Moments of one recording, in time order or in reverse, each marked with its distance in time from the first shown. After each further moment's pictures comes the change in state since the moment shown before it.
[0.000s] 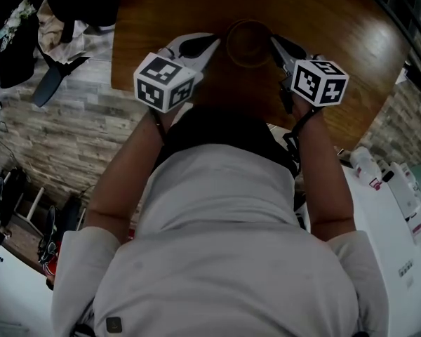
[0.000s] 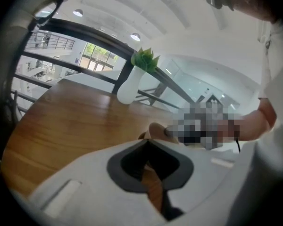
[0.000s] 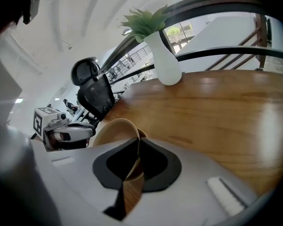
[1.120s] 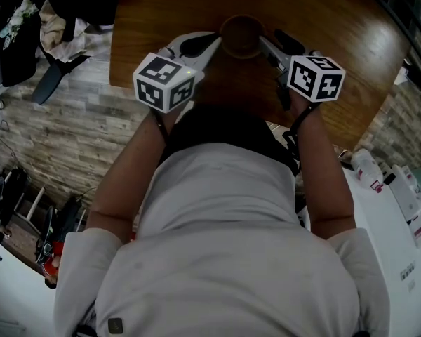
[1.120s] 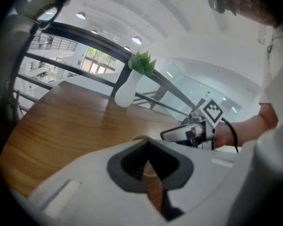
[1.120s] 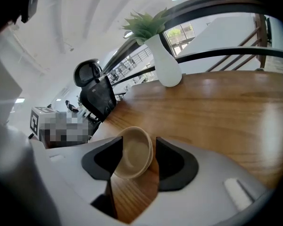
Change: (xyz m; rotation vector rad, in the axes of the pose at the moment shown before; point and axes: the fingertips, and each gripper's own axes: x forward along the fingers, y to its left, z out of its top) left arm -0.002 -0.024 0.005 -0.018 -0.042 0.014; right arm -0.009 0.004 -0.006 -0.009 -0.018 0.016
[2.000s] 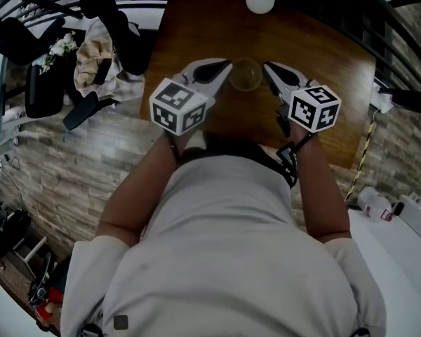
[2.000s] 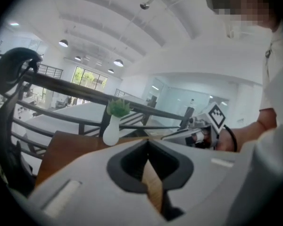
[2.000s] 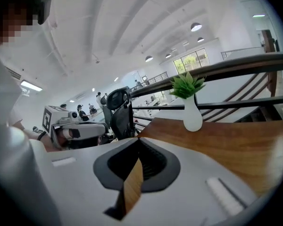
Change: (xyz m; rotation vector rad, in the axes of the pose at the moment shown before) left arm -0.130 -0.115 0.111 0.239 -0.210 -0.056; right arm -0.135 0.164 0.066 -0.221 -0.279 0.077
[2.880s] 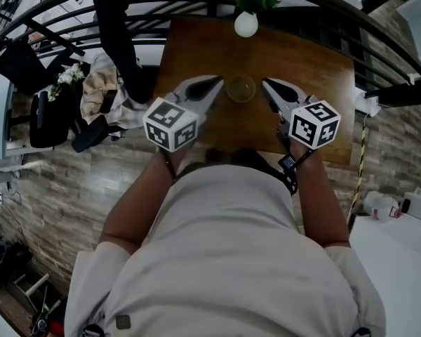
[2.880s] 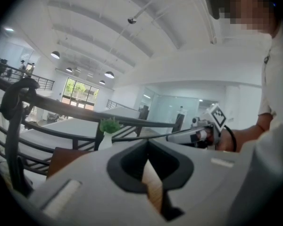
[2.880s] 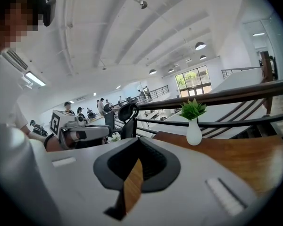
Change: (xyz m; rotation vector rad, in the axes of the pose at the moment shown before) left arm -0.097 -0.065 0.047 0.095 -0.115 -0.076; right arm -0.083 0.110 0.028 -0.094 -0.138 -0.041
